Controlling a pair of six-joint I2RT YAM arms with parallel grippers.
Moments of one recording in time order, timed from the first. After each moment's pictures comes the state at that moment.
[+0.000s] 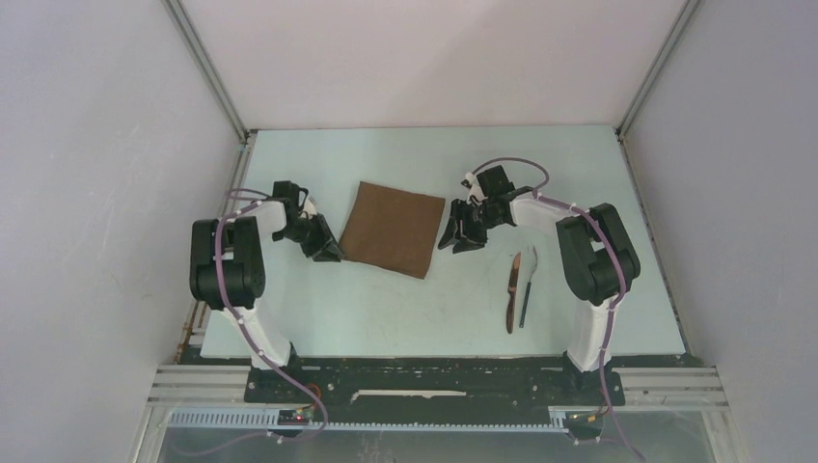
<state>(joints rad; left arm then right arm) 0.05 1.83 1.06 -0.58 0.48 -0.42 0.39 1.94 1.25 -0.38 -0.60 0.50</state>
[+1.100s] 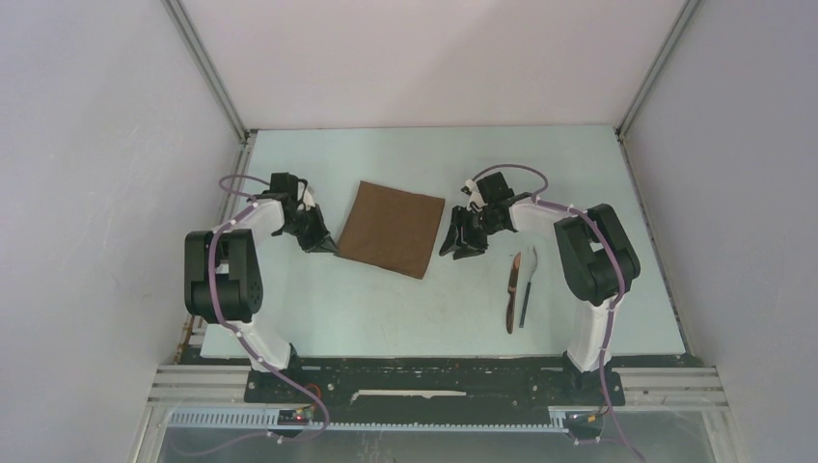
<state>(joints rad) 0.03 1.72 1.07 -0.60 0.40 -0.40 0.40 1.94 1.19 -0.34 -0.60 0.50</state>
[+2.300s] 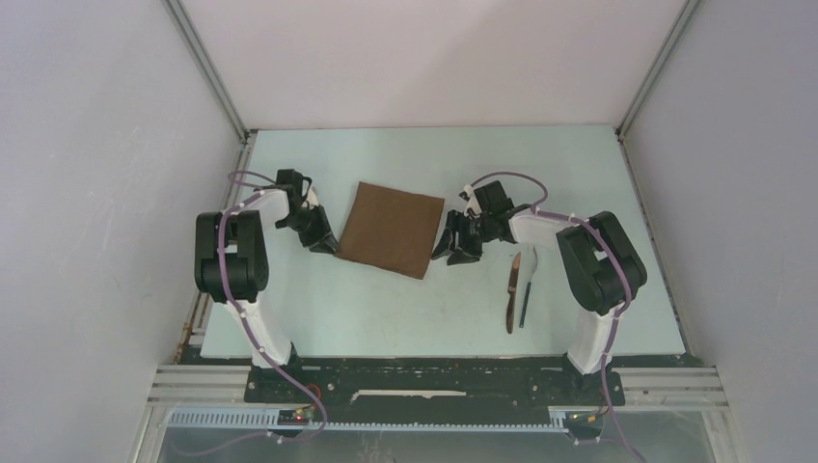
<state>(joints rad) 0.03 1.87 1.18 -0.66 0.36 -0.35 0.45 1.87 1.08 -0.20 -0.62 0.63</state>
